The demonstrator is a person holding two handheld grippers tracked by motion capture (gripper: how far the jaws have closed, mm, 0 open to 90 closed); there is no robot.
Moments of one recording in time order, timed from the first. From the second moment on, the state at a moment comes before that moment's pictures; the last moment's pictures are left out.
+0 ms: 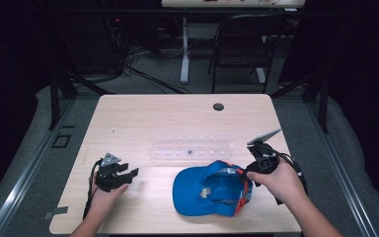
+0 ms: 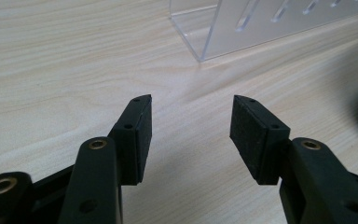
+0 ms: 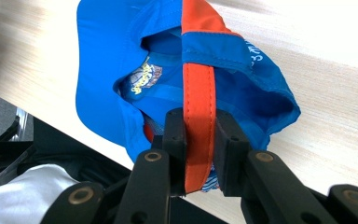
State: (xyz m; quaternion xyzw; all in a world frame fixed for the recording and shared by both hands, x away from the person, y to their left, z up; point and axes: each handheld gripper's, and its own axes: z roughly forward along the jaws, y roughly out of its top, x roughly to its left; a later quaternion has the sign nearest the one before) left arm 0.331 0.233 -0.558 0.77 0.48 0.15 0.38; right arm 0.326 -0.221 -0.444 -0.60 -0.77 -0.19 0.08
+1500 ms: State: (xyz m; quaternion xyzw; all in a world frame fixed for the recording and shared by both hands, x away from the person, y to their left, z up) left arm 0.331 0.232 -0.559 0.77 0.49 0.15 0.38; right arm 0.339 -0.216 -0.386 -0.60 -0.74 -0.23 0.19
